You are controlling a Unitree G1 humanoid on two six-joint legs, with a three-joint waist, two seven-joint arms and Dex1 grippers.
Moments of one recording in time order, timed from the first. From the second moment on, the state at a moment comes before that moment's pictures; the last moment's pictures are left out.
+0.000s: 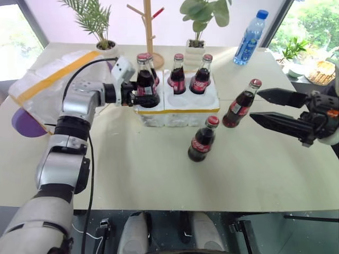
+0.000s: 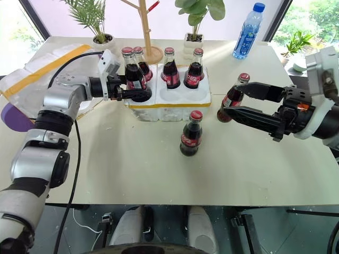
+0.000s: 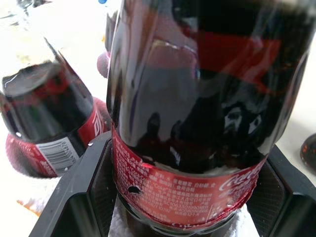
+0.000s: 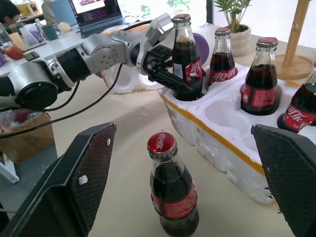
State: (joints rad) left arm -1.08 0.50 -0.11 0.76 -0.21 0.25 -1.17; right arm -0.27 -1.07 -0.60 -0.43 1.29 0.98 0.75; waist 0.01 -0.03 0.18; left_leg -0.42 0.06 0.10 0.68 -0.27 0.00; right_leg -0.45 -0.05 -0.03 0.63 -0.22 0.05
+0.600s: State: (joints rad) left arm -0.97 0.52 -0.02 0.53 -0.26 0.40 -1.13; right arm -0.21 -1.07 -0.55 -0.40 1.14 0.90 0.85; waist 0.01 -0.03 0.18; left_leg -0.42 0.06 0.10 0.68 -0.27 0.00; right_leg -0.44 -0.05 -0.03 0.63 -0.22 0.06
